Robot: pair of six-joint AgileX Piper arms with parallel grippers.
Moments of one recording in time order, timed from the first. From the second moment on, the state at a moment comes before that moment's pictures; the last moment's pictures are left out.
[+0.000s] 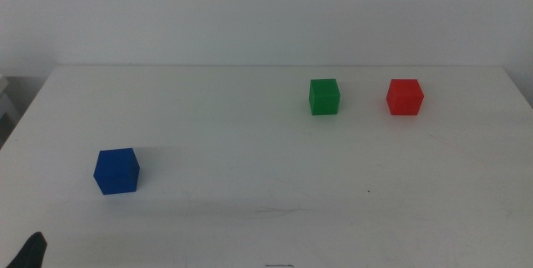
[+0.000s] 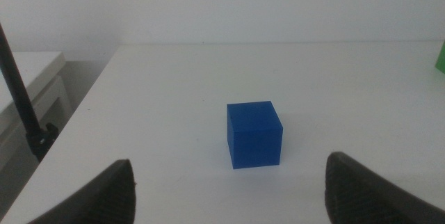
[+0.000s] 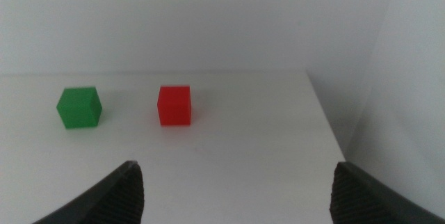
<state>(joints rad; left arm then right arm) -0.03 -0.01 0.03 0.02 0.23 -0.04 -0.02 0.47 -0.59 -0.06 0.52 0.05</state>
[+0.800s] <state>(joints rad) -0.03 -0.01 0.03 0.02 0.23 -0.04 0.05 1.24 -1.32 0.01 1.11 0.06</state>
